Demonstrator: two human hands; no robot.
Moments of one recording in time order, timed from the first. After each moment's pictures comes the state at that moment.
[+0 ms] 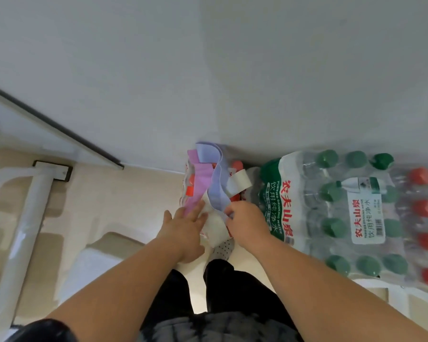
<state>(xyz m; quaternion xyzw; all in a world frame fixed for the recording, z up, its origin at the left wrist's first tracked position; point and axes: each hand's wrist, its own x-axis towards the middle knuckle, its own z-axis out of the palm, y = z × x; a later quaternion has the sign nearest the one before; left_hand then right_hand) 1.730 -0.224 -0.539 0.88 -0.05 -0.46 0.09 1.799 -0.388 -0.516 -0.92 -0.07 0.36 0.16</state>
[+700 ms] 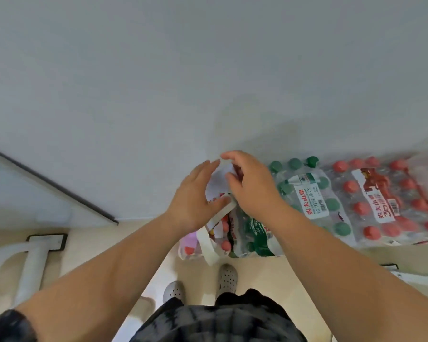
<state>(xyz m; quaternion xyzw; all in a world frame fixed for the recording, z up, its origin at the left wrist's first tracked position) 1.795 -0.214 -0.385 0.89 -0.05 -0.06 0.45 1.827 -0.372 -0.330 -0.92 -0.12 0.06 0.37</state>
